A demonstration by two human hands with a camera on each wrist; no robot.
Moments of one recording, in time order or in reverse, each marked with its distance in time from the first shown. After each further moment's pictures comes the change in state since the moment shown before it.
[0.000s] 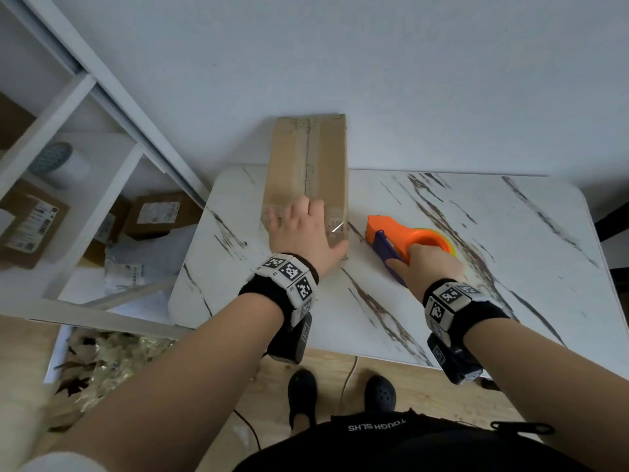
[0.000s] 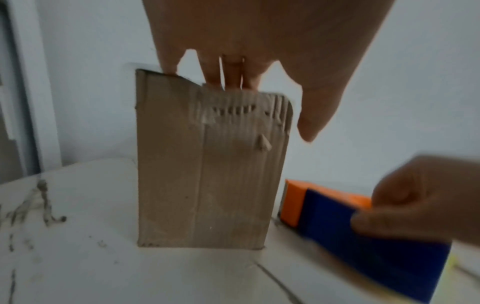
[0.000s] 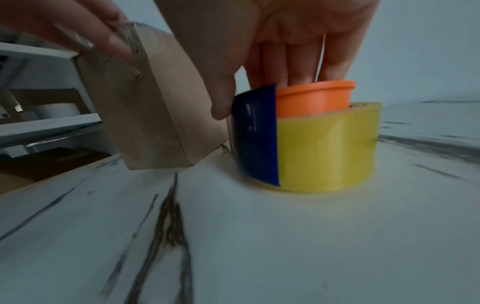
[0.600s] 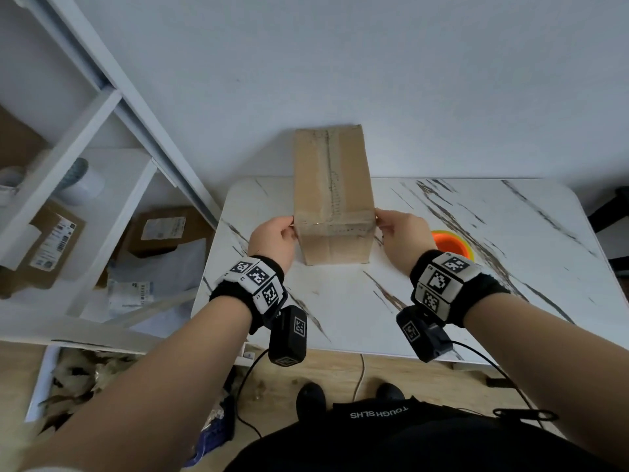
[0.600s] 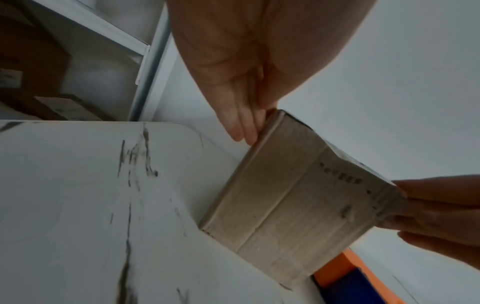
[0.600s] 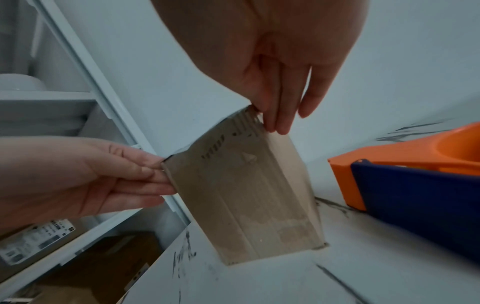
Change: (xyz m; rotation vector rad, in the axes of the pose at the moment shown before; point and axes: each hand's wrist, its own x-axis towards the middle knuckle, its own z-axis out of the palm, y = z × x) left_hand 0.007 -0.103 -0.004 -0.692 -0.047 -0.174; right_hand -0.023 -0.093 -0.048 0.549 0.204 -0.167
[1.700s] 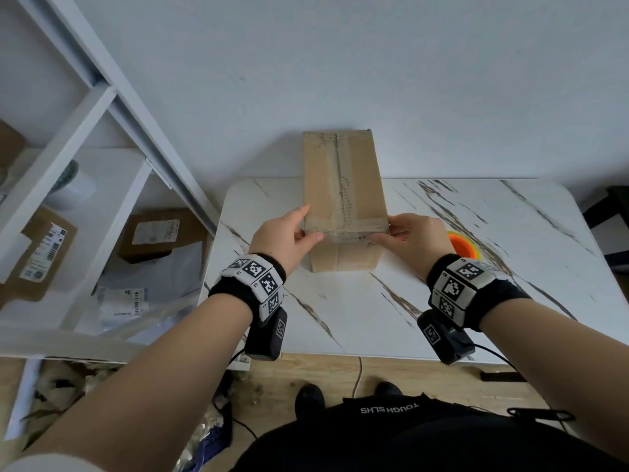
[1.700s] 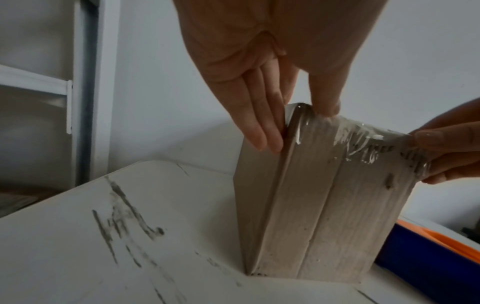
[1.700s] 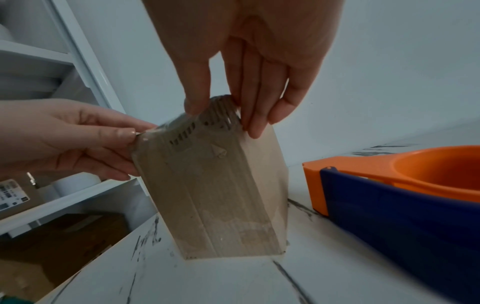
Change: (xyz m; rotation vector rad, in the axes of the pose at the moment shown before) left_hand 0.009 -0.002 -0.023 0.175 -0.153 0.200; right_hand -0.002 -0.002 0.005 0.112 0.060 0.066
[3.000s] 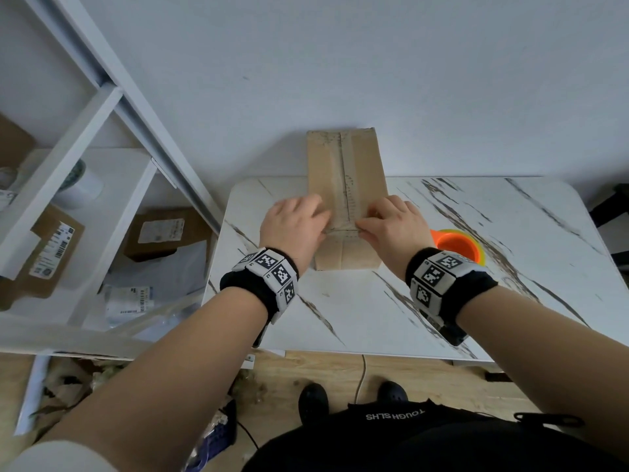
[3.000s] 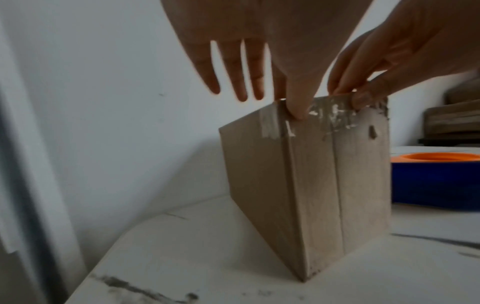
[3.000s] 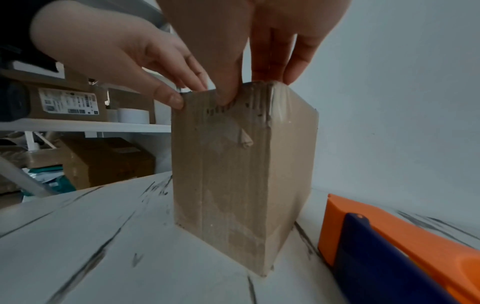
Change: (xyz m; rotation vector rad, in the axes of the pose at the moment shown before) left_hand 0.008 0.009 0.005 0.767 0.149 0.416; right_hand 0.013 -0.001 0.025 -0.679 0.140 -0.597
